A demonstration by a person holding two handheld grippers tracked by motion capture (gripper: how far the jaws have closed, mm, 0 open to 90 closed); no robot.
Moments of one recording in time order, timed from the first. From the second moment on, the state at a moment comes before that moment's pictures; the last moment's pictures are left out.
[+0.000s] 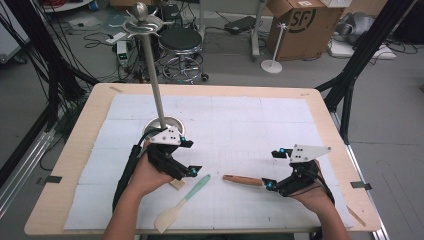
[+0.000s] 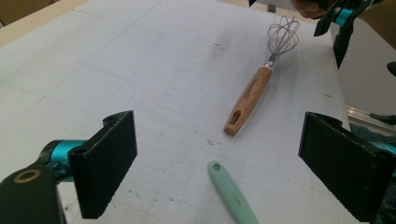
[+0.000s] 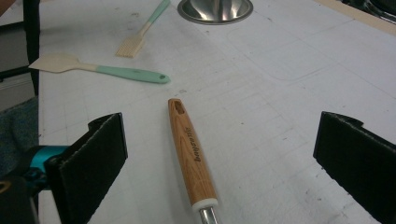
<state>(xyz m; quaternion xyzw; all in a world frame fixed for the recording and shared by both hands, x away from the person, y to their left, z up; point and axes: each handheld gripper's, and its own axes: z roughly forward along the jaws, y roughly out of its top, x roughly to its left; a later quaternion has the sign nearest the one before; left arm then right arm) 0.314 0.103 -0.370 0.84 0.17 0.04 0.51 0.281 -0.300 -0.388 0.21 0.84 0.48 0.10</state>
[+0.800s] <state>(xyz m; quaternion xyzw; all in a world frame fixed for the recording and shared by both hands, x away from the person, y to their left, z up) 0.316 0.113 -0.367 0.83 0.17 0.04 0.54 0.282 -0.299 -0.392 0.22 0.85 0.47 0.09</state>
